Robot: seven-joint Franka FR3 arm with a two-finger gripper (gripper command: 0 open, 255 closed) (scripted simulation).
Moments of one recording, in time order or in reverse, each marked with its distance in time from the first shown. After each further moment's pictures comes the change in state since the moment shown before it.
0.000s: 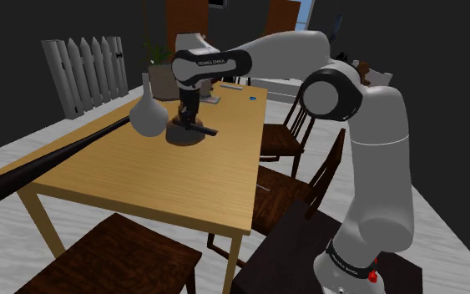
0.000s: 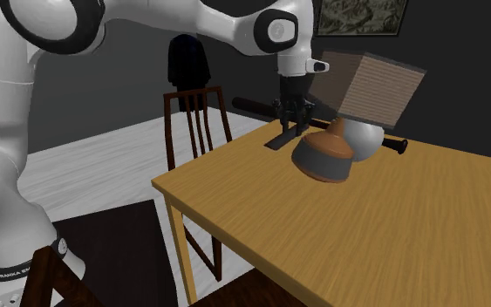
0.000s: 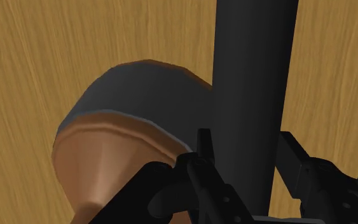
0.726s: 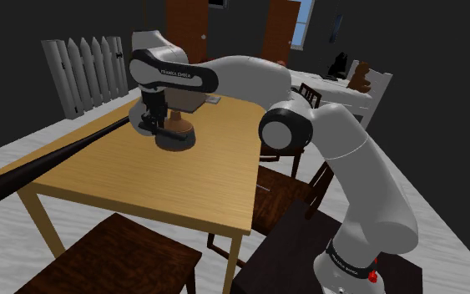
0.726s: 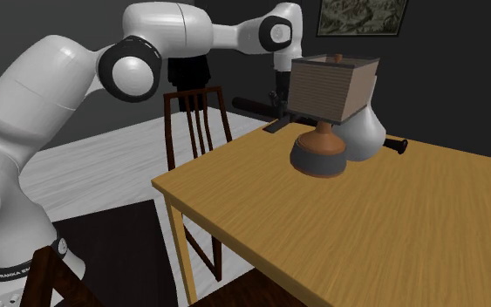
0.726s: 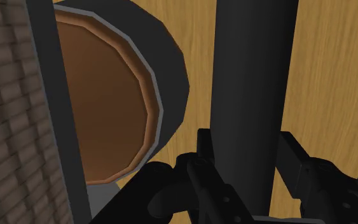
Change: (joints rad) arm 0.107 0.371 0.037 0.603 -0.003 -0.240 0.144
